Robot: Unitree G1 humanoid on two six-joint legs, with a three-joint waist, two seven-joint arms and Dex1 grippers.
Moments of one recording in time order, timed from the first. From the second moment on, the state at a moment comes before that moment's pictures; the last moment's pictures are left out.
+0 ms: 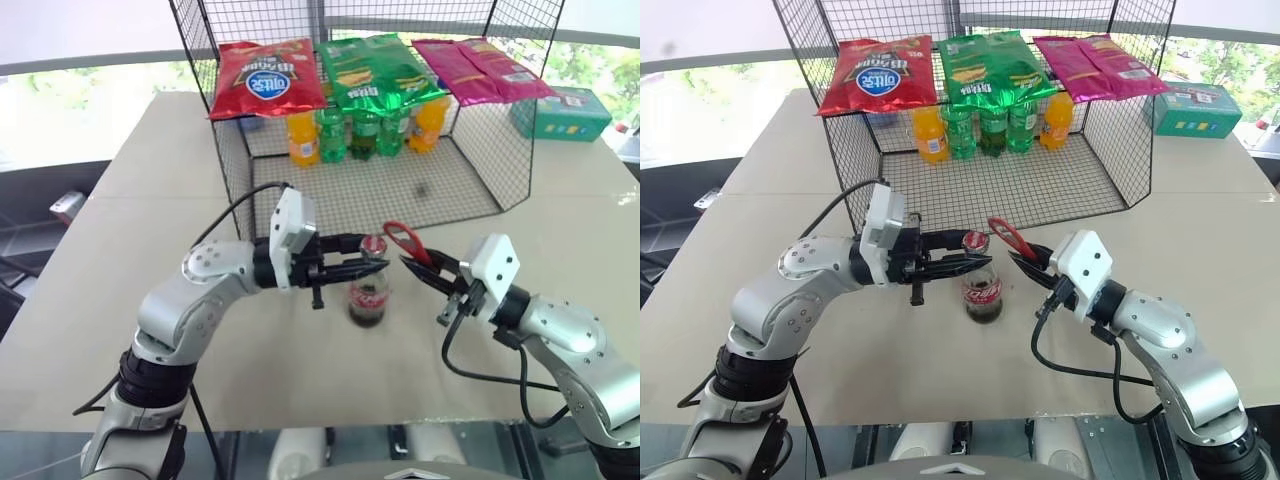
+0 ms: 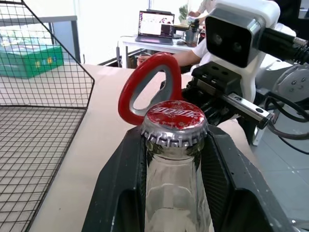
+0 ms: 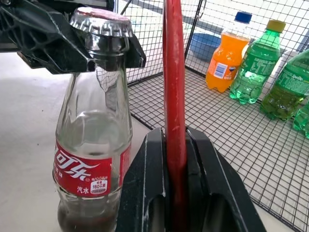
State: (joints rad) left arm -0.40 0.56 -0.08 -0.41 -0.67 0.56 -0.99; right arm -0.06 -0.54 0.10 -0.69 0.38 0.42 0.56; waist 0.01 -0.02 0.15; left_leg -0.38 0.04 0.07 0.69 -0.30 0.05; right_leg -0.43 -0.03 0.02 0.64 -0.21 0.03
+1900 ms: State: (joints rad) left arm -0.38 0.59 -0.09 -0.39 -0.64 0.51 -1.09; right arm -0.05 -0.57 0.21 -0.49 -0.23 -0.30 0.44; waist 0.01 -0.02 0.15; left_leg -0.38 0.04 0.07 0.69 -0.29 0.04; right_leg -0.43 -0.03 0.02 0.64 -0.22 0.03
